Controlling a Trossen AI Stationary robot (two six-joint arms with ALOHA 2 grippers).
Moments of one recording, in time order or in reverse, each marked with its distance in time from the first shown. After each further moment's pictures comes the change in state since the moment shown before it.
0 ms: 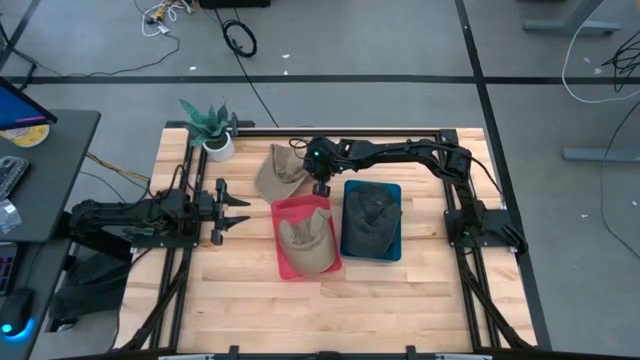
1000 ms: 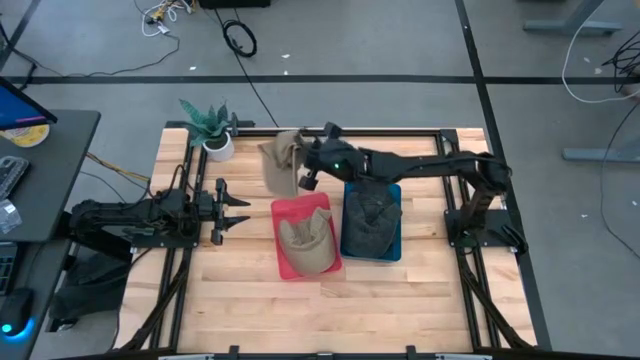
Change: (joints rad) left arm 0.000 0.000 0.000 0.000 0.000 0.000; right arm 0.233 -0.288 0.000 0.275 0.521 -0.005
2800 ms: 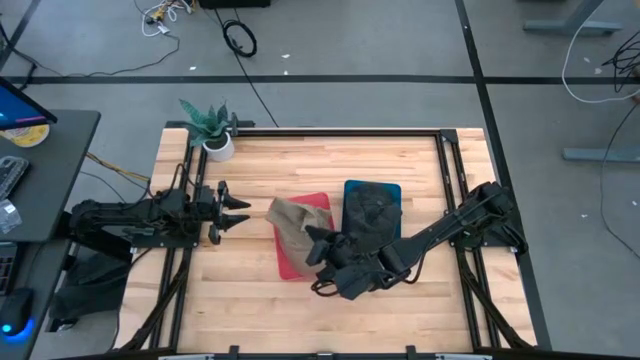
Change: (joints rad) left arm 0.000 0.000 0.000 0.001 0.003 -0.280; right arm 0.592 0.070 0.000 -0.015 0.632 -1.471
